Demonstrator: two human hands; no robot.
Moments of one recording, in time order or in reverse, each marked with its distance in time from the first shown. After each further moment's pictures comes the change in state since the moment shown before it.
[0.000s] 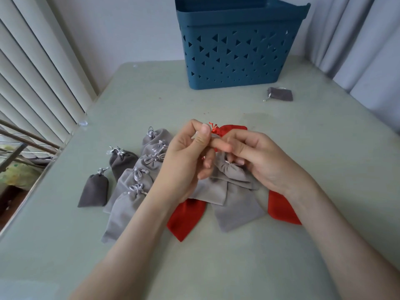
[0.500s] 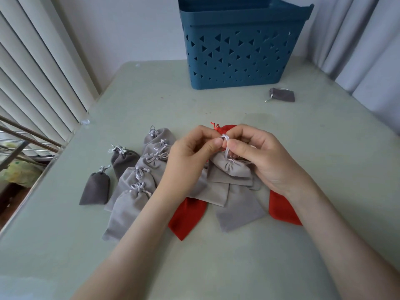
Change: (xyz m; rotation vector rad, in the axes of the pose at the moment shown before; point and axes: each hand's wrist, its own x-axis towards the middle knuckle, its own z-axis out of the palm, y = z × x) left_hand 0.002 -0.010 -0.010 0.545 0.070 0.146; right_hand -0.003 -0.001 0.001 -0.038 0.017 -0.092
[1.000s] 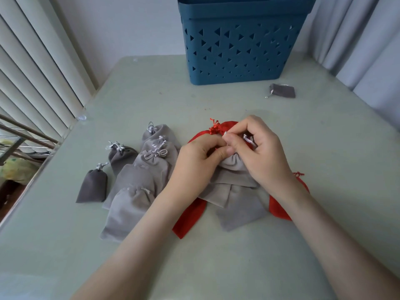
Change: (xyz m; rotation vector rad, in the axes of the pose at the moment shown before) left_hand -0.001 -0.010 0.008 0.328 -0.018 0.029; right_hand 0.004 0.016 0.007 -0.603 0.323 -0.347
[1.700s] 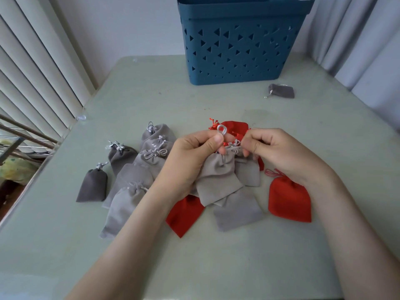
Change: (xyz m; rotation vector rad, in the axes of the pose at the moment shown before) left_hand 0.000 0.008 -0.009 -0.600 -0.099 -0.246; right_hand 0.008 0.008 -0.042 0.073 -0.410 0.399
